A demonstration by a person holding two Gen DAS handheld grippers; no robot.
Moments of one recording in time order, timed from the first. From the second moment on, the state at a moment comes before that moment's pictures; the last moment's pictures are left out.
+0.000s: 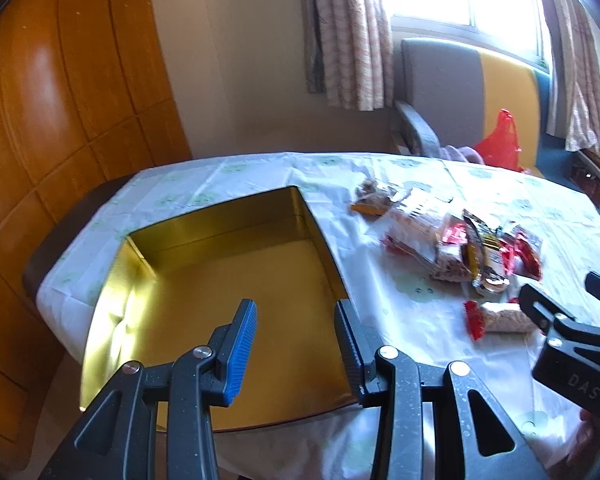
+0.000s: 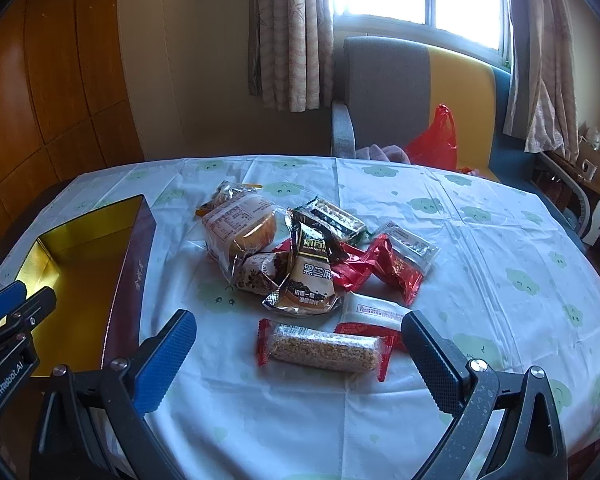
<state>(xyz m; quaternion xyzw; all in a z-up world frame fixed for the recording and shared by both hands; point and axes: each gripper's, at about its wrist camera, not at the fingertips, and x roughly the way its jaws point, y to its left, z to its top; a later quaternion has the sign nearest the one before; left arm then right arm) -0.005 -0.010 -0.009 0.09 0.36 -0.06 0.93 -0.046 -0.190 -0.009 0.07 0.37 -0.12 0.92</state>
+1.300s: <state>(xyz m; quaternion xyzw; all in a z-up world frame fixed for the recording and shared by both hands) 0.055 -0.077 -0.031 0.07 0.46 -0.23 0.85 -0.046 -0.246 -0.047 0.11 0.41 -0.12 0.90</state>
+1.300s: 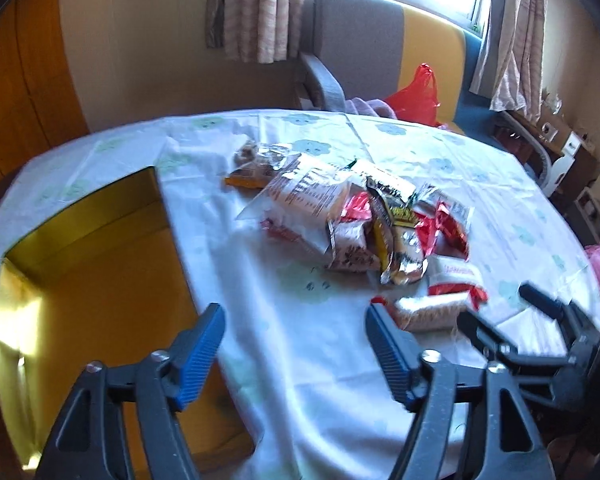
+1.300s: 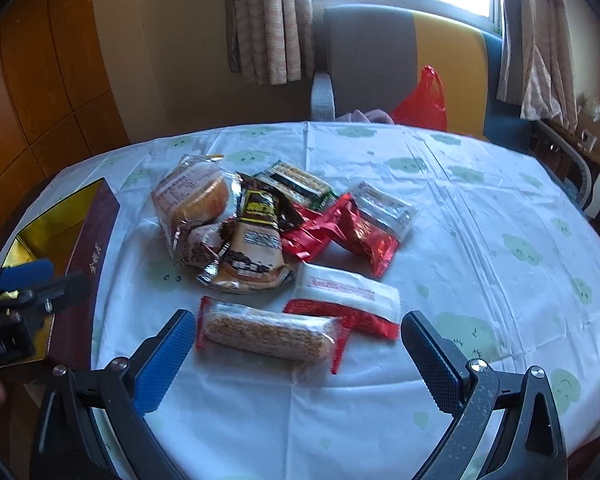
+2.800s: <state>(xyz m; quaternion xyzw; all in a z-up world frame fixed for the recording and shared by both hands) 0.081 -0.043 -0.006 0.05 0.39 -0.26 0.88 0.040 -0.289 -0.033 0.22 0.41 0.01 0.89</state>
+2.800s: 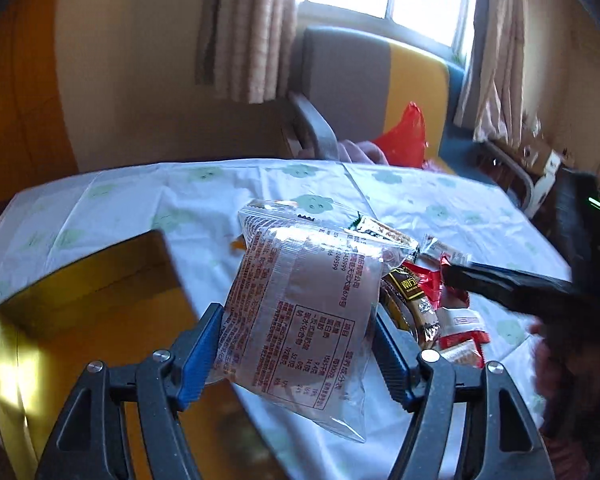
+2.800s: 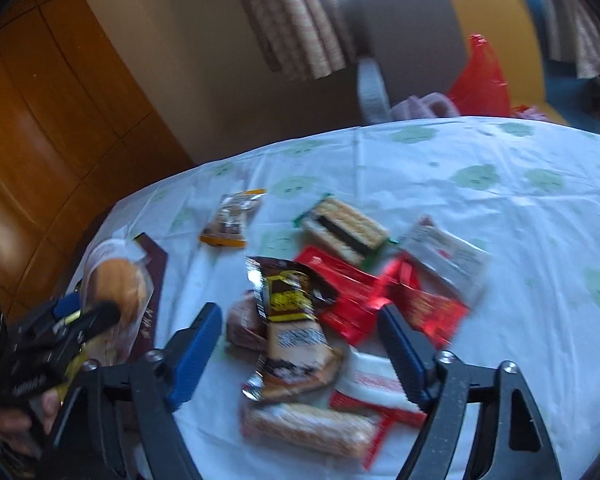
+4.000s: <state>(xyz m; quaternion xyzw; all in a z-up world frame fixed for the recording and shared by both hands) 0.191 0.074 -0.056 -0.12 0.48 -0.06 0.87 0.133 -0.184 -0.049 0.10 0.49 0.11 0.86</state>
